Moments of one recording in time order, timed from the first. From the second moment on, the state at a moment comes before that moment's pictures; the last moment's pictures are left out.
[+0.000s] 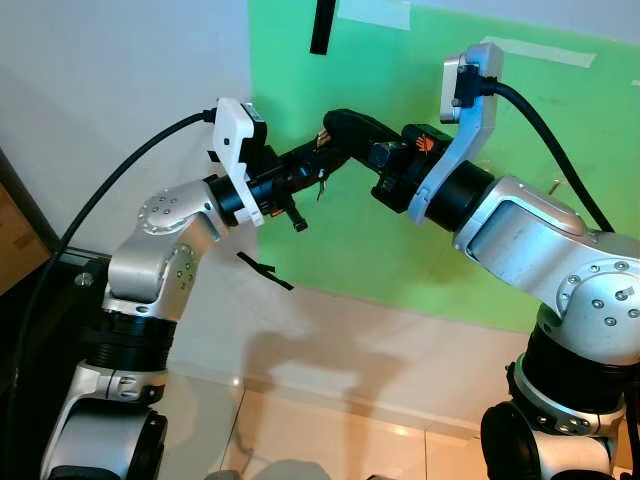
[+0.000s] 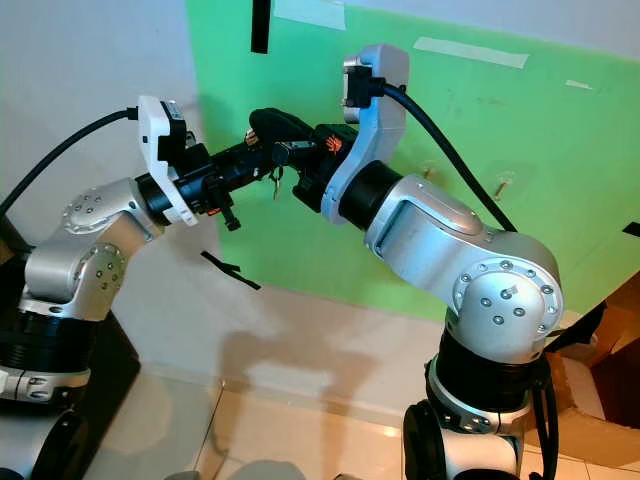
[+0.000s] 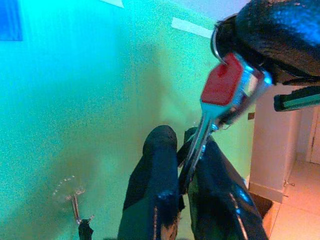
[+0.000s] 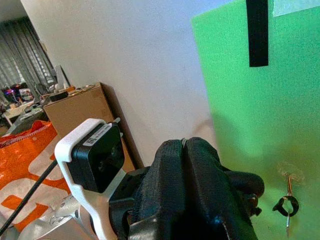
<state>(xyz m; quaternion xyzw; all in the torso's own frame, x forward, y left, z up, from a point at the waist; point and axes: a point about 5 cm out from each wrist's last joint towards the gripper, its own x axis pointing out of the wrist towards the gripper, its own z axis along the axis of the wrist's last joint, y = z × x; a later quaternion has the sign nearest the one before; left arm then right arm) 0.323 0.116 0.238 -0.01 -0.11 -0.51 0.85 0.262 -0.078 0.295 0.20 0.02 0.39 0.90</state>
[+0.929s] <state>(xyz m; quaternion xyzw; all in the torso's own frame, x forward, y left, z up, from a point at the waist) 0.301 0.134 0.238 -0.01 -0.07 -0.56 0.83 0.264 -0.078 0.288 0.19 0.04 0.39 0.90</state>
